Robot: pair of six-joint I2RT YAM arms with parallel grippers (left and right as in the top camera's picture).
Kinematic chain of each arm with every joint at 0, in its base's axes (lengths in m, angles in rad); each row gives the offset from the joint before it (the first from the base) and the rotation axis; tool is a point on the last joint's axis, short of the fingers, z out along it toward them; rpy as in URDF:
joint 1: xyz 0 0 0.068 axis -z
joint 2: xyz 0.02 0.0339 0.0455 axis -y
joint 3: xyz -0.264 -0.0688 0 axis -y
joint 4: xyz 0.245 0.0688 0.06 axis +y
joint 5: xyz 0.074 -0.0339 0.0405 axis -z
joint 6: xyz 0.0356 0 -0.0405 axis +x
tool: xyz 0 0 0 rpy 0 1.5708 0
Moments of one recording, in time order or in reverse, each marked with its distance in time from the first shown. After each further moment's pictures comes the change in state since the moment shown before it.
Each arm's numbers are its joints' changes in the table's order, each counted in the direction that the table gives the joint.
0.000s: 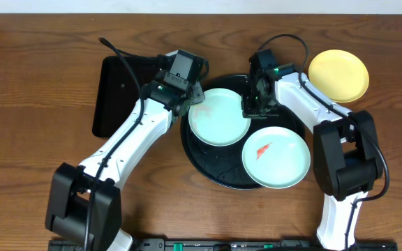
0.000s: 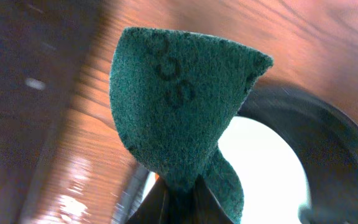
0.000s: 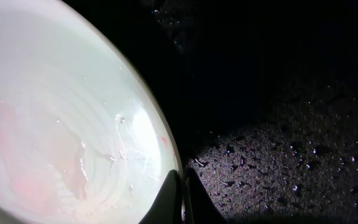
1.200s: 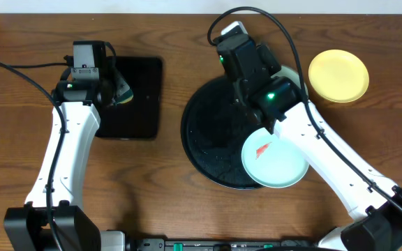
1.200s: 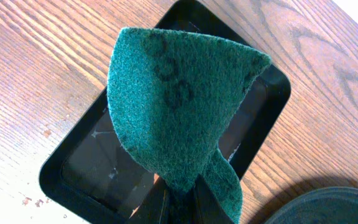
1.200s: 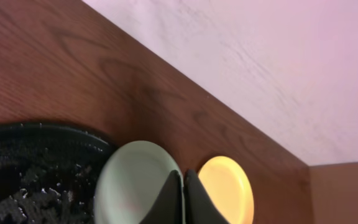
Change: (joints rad) left arm -0.472 0.165 -0.014 0.155 0.032 0.098; right arm -0.299 0.409 0.056 -0.251 0.821 -0.554
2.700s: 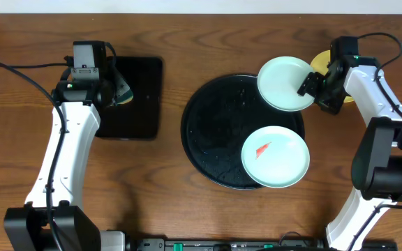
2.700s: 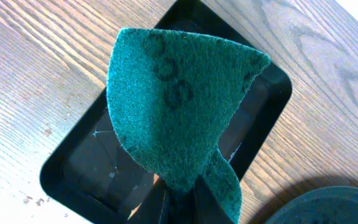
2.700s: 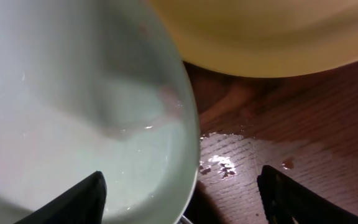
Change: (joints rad) left arm 0.000 0.000 0.000 0.004 0.000 0.000; right arm 0.702 -0.343 -0.049 0.276 -0.755 0.773
